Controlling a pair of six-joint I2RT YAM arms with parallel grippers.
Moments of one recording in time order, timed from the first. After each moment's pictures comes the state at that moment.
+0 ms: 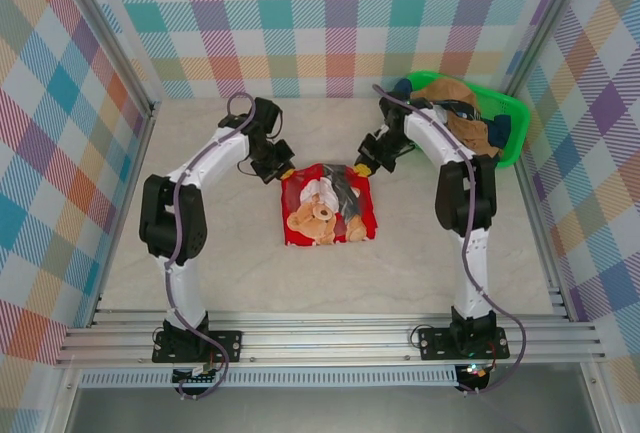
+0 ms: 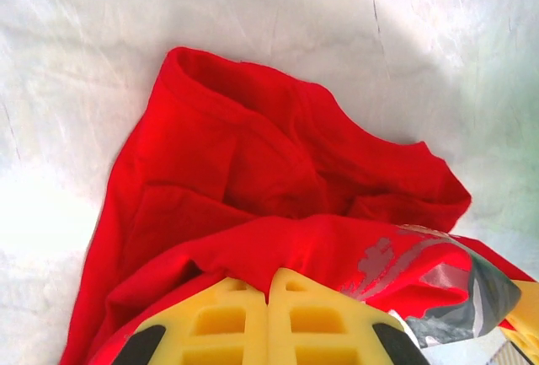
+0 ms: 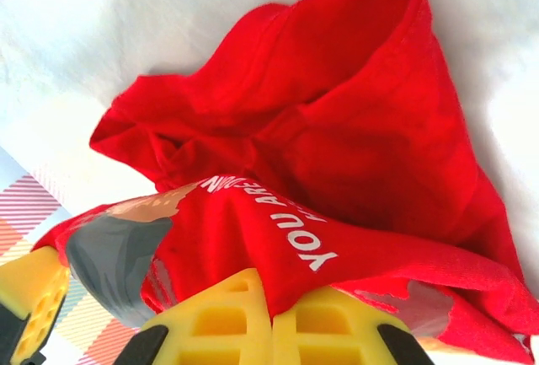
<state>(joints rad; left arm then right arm) -0.33 1.98 1.70 -0.92 0.27 -0.94 0.30 2.28 2.04 -1.19 -0.61 0.73</state>
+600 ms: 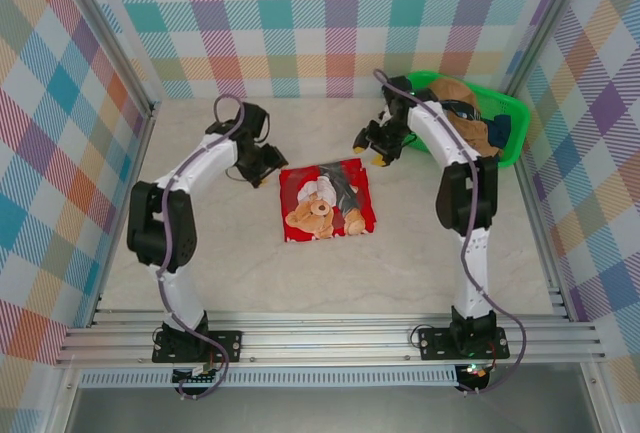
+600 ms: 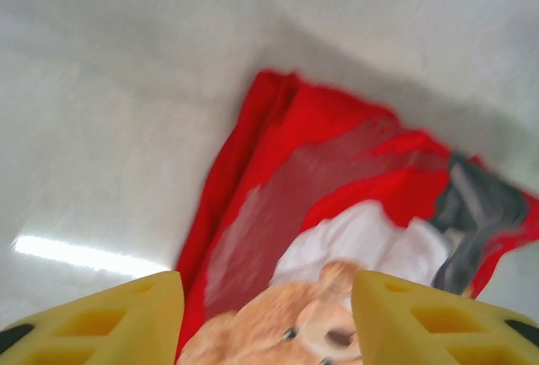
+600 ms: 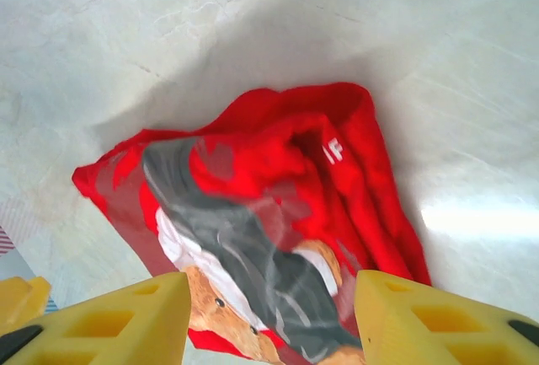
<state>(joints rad) -0.30 1.84 1.49 -0.84 0.19 -0.88 0.29 2.18 2.04 -1.15 -0.42 0.62</state>
